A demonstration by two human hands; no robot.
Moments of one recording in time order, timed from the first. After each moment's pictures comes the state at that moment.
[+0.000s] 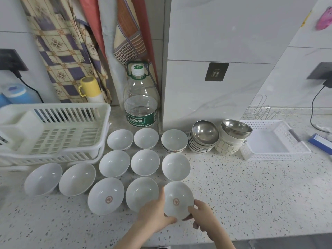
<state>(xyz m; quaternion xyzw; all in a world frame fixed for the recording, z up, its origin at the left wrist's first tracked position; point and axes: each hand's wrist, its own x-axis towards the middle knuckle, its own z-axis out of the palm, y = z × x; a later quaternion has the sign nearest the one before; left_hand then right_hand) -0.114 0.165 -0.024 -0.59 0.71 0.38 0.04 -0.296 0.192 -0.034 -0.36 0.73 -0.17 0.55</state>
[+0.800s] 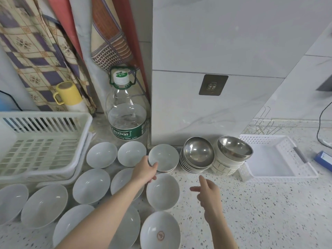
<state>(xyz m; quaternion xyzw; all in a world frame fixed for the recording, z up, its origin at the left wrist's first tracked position) -0.156 -0.032 -0.029 -0.70 0.51 0.46 -0.18 -0.345 0.070 0.007 -0.23 0.75 -0.43 0.45</state>
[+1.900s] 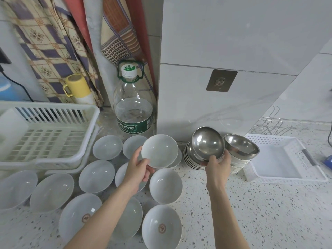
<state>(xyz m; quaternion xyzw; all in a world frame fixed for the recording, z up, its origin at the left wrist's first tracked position) -0.129 0.004 -0.008 -0.59 0.35 0.59 -0.43 -0.348 0.021 0.030 -0.24 0.74 -0.54 0.32</state>
